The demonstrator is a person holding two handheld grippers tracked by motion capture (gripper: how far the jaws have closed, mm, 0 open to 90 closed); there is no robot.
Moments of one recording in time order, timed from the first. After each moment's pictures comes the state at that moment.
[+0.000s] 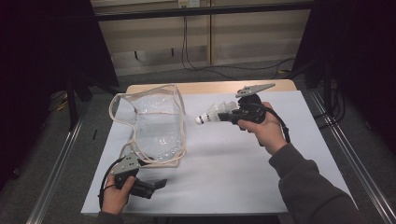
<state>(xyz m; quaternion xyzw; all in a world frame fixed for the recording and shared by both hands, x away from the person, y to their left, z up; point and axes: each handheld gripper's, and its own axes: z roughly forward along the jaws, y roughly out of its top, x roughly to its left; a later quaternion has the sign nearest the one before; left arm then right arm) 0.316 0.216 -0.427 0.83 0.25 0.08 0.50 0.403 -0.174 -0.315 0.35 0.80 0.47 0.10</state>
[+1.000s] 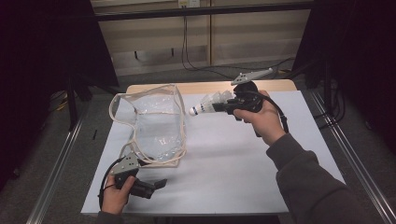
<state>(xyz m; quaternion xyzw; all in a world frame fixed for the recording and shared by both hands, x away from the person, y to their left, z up) 0.316 0.216 -0.427 0.83 0.24 0.08 0.50 0.409 -0.162 -0.278 0.34 0.80 0.48 0.11</state>
